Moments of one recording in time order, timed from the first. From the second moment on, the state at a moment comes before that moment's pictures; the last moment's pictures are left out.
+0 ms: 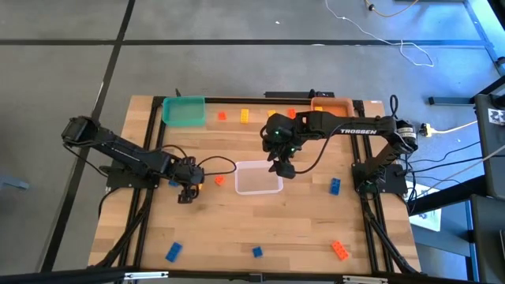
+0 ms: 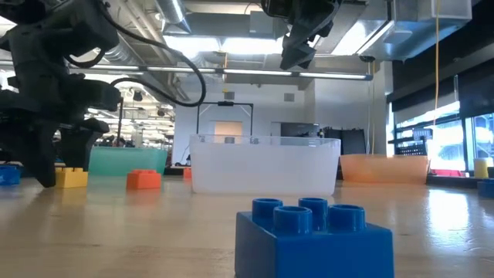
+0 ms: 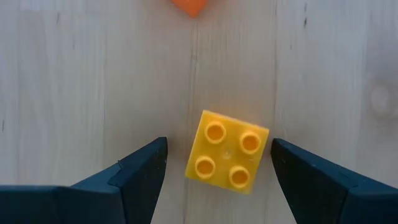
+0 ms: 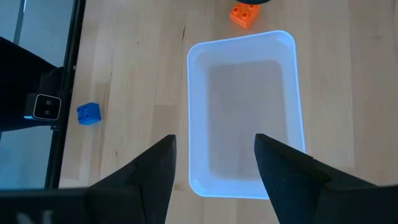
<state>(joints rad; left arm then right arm) -0.22 1.17 0.42 -0.39 -0.09 -0.29 -0.11 1.67 1.51 -0.88 -0.36 -0.01</state>
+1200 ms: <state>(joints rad) -0.24 1.23 0.42 -0.38 -0.08 -0.21 -0.11 1.67 1.51 -0.88 -0.36 0.00</state>
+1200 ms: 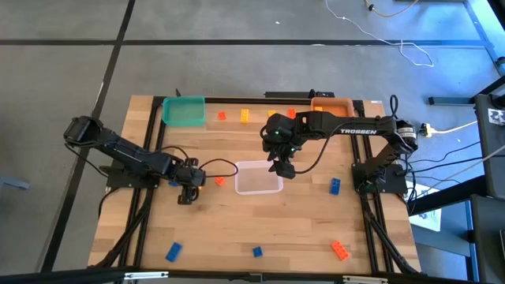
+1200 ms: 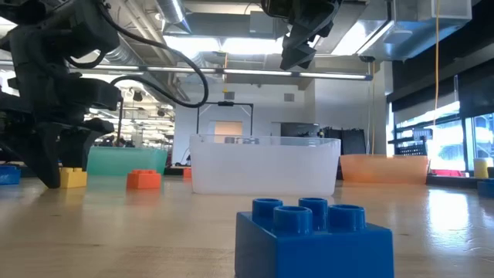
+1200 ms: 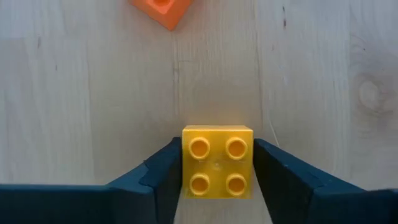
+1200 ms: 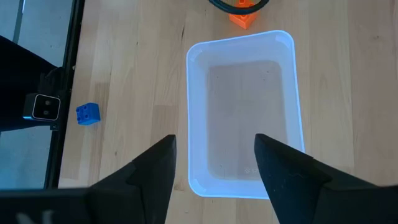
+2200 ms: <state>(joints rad) -0.08 1.23 0.84 -0.64 0.15 -0.10 -0.08 1.73 1.50 -0.68 -0.38 -0.01</state>
